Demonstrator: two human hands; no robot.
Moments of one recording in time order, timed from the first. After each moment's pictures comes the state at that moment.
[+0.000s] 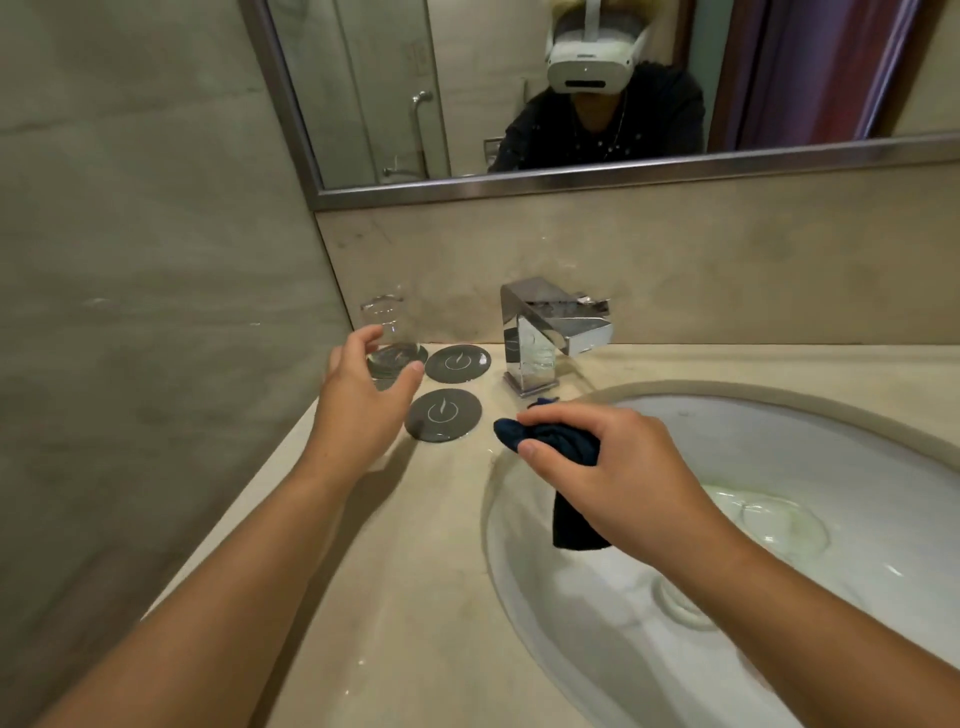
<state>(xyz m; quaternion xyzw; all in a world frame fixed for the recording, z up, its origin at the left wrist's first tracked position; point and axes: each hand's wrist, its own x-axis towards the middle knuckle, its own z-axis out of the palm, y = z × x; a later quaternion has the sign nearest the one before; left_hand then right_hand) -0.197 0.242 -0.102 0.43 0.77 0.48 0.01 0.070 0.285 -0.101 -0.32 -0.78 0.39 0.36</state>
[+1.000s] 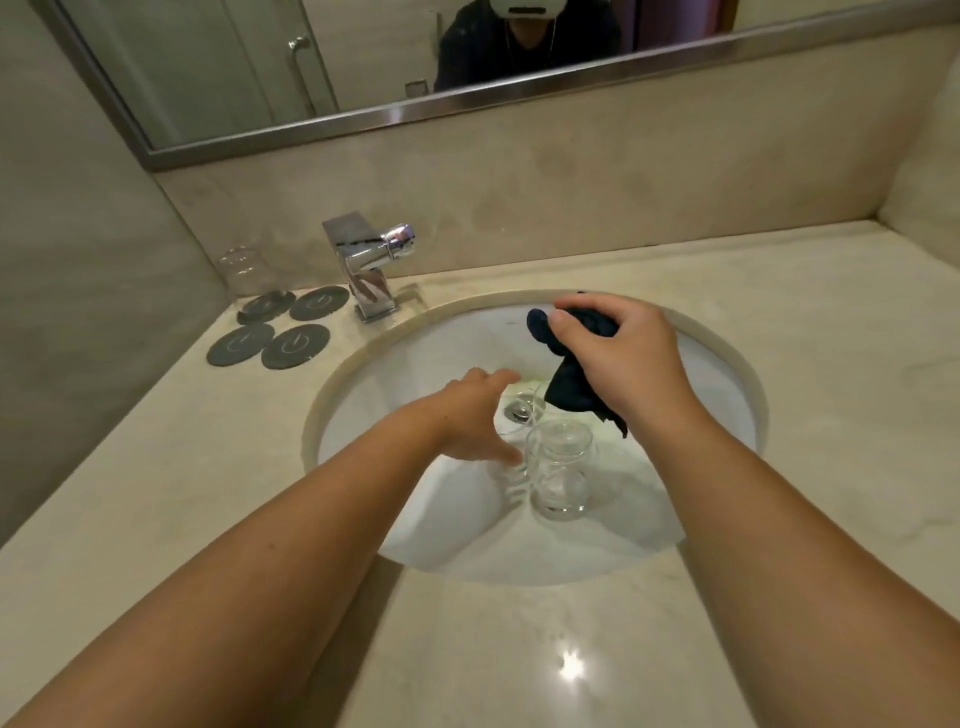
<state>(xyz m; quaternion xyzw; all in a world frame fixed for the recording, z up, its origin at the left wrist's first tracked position) 0.061 0.286 -0.136 0.66 0.73 -0.04 0.19 0.246 0.332 -0.117 -0.42 -0.62 0.46 0.49</state>
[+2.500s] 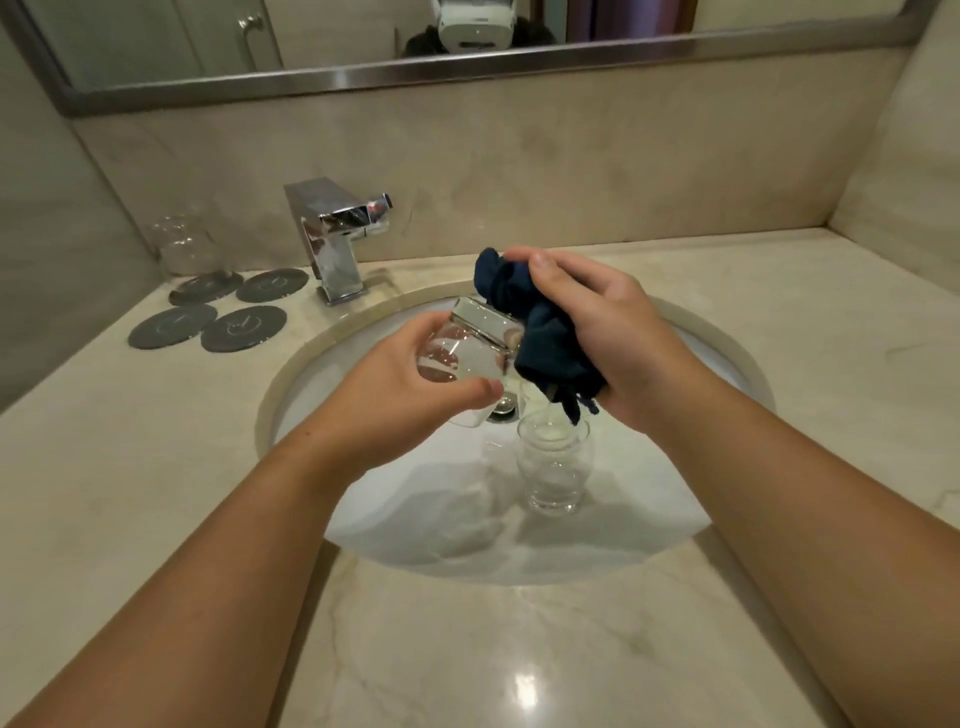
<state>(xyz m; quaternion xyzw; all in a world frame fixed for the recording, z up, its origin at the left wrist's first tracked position) 0.049 0.220 -0.110 0.58 0.65 0.38 0.30 0.227 0.315 -0.107 -0.31 -0.61 0.57 0.46</state>
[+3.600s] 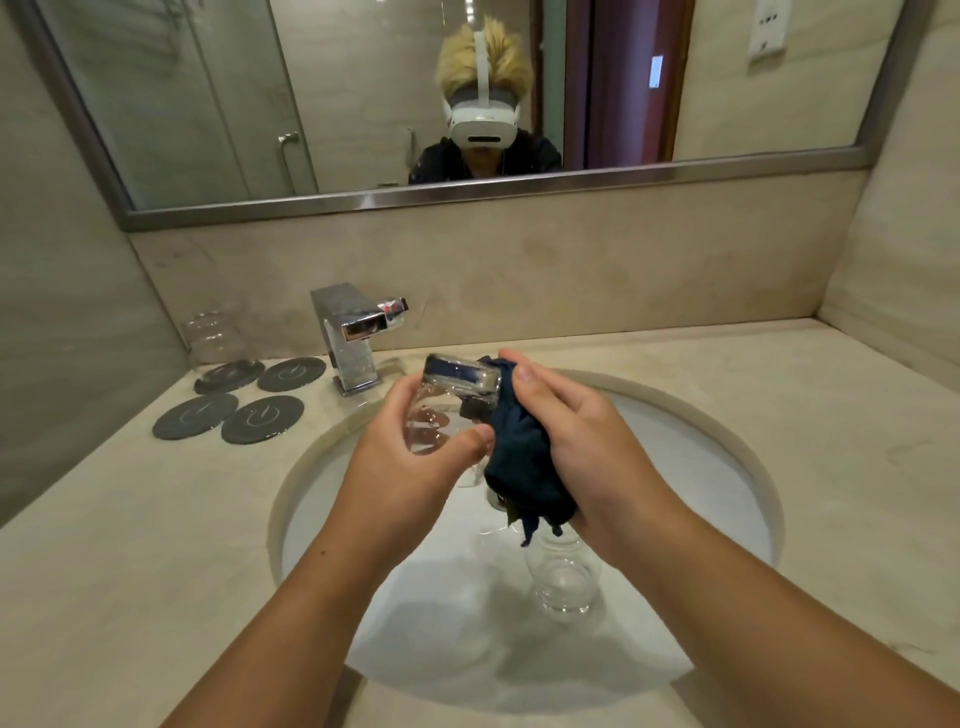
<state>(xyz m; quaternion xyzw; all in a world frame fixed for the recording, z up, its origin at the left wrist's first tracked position) 0.061 0.223 -0.103 0.52 0.62 0.54 0.23 0.208 0.291 -0.105 -0.29 -0.54 0.64 0.46</state>
